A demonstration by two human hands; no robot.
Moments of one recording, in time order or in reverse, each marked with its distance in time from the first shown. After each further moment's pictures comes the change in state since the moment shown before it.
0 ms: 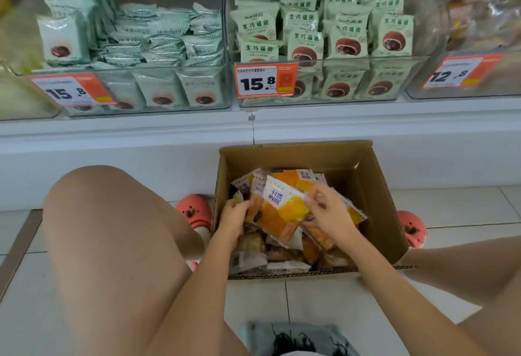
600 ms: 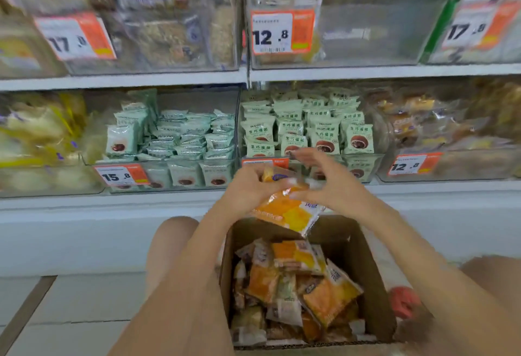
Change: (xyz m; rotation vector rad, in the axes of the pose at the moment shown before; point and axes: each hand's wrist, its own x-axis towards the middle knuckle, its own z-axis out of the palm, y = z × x) left_hand -0.138 0.209 0.002 0.366 -0.199 0.865; right_hand 0.002 -0.197 -0.095 -0.343 -0.090 -0.488
